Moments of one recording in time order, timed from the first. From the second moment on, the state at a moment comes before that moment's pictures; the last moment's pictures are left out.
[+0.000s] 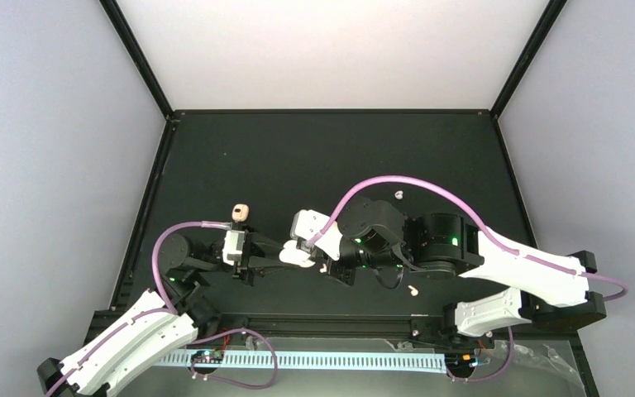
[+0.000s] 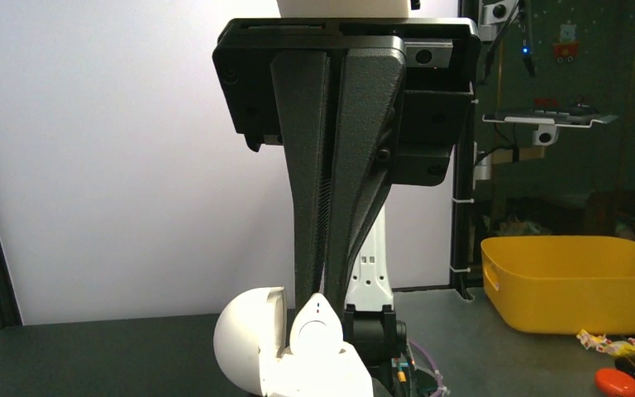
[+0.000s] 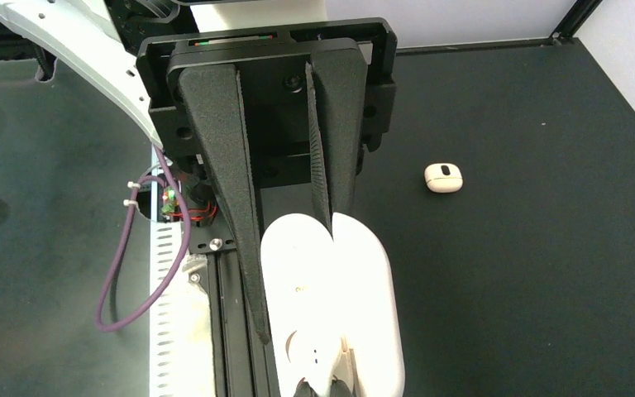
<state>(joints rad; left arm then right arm) -0.71 0.50 0.44 0.44 0.88 -0.25 1.41 1.28 1.64 -0.99 0.08 -0.02</state>
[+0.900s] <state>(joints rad) -0.71 0.49 0.43 0.49 0.88 -0.29 1.41 1.33 1.70 -1.04 0.04 -0.11</state>
